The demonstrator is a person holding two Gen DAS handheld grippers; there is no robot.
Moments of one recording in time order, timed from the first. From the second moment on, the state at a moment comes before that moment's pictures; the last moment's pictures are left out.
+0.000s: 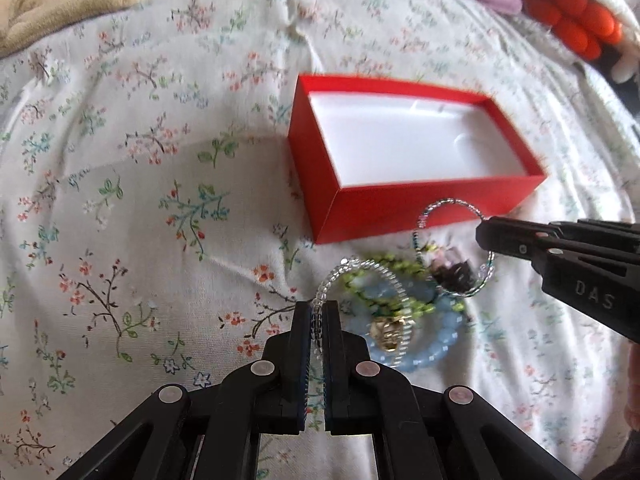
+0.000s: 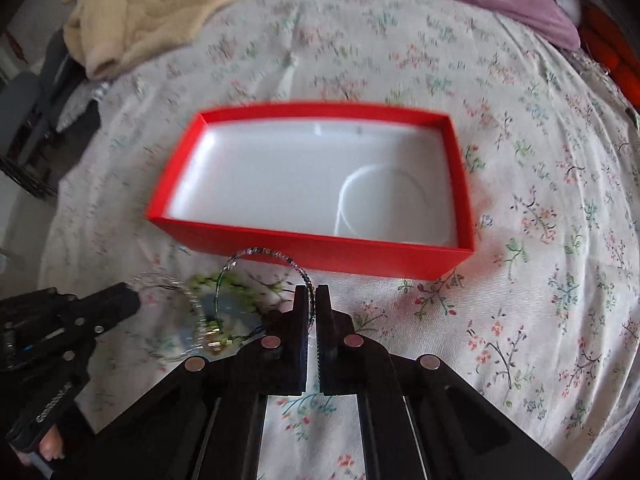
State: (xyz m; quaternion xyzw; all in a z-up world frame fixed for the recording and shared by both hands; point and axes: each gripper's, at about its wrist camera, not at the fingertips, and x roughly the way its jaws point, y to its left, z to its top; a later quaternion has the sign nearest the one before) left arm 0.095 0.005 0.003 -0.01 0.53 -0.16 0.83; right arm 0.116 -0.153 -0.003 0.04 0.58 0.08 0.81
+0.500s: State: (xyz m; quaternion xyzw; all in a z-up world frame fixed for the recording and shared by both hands) left arm 0.093 -0.011 0.058 -0.05 0.48 -0.19 0.86; right arm 0.094 -0.169 0.054 0.09 0.52 0.09 0.84
